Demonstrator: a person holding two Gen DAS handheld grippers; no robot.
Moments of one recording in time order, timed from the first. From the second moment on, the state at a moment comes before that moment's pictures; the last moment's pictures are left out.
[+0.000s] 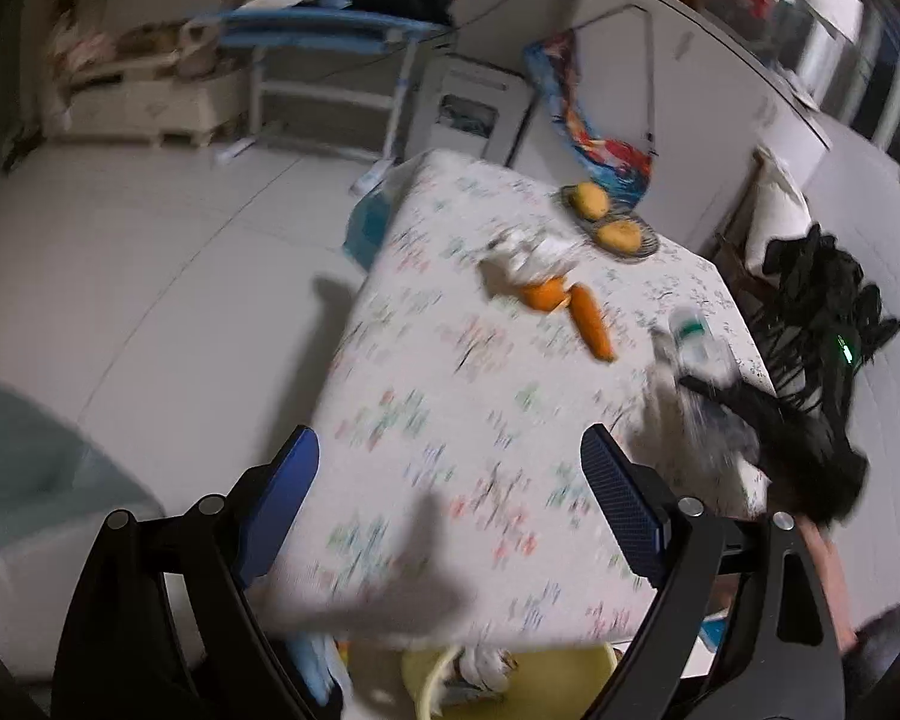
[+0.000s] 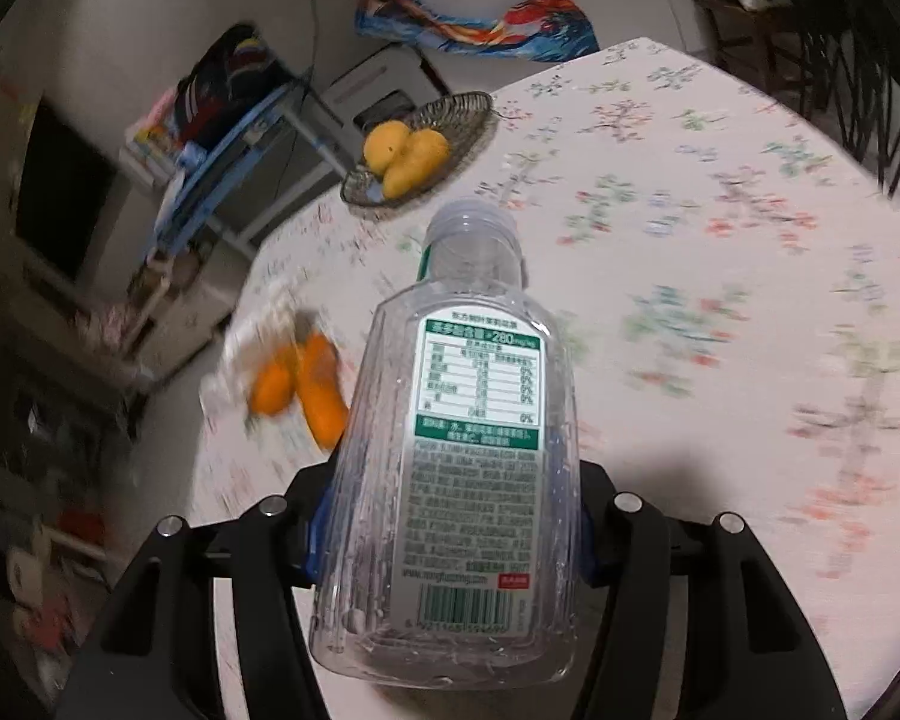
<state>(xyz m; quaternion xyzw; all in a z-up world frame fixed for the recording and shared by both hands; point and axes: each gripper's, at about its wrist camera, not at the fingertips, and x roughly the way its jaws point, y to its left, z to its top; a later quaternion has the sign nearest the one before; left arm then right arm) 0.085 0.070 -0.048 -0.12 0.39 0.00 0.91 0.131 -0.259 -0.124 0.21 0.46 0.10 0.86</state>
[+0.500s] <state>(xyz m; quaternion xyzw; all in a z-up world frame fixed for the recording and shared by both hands) 0.237 0.020 -0.077 -0.01 0.41 -0.01 0.91 0.116 -0.289 -0.124 0.22 0.47 0.16 0.84</state>
